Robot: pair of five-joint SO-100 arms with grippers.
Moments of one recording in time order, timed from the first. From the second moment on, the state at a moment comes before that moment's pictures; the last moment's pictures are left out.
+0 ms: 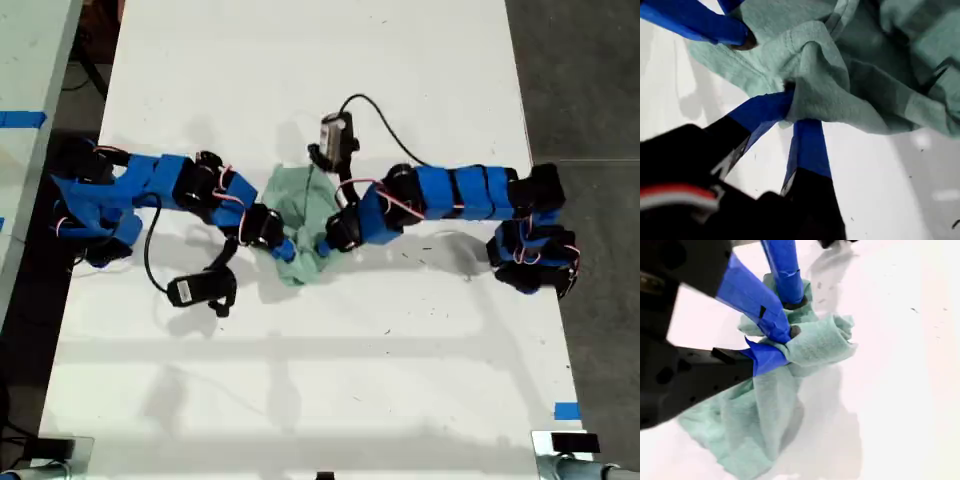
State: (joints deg) arm 0 2.5 90.8 67.8 78.0 6.0; arm 1 -1.0 80.5 49.1 84.4 -28.2
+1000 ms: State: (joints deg) arm 0 -32.0 124.2 107.9 76.8 14.7; arm 1 24.5 94.9 76.0 71.0 -45.1
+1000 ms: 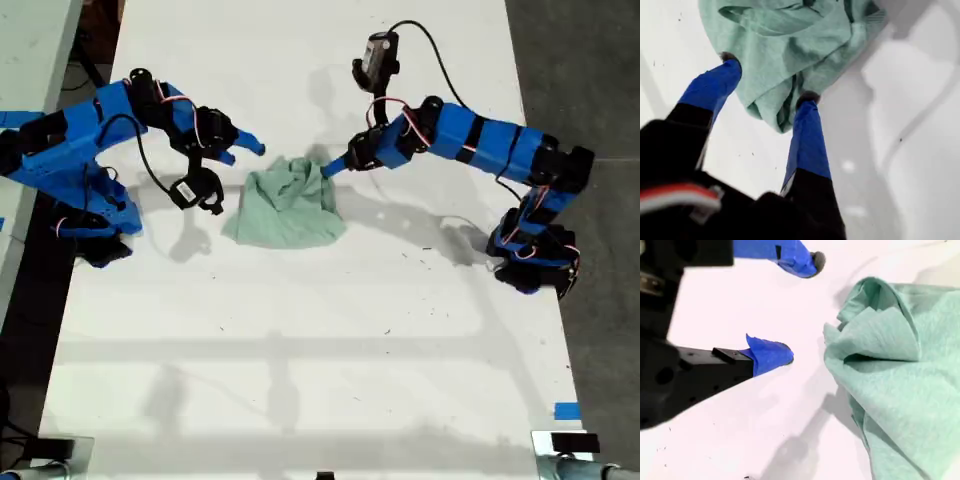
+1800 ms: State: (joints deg) arm 0 -4.2 201.7 178.9 50.3 -10.3; arm 1 -0.1 197.9 158.0 83.6 -15.5
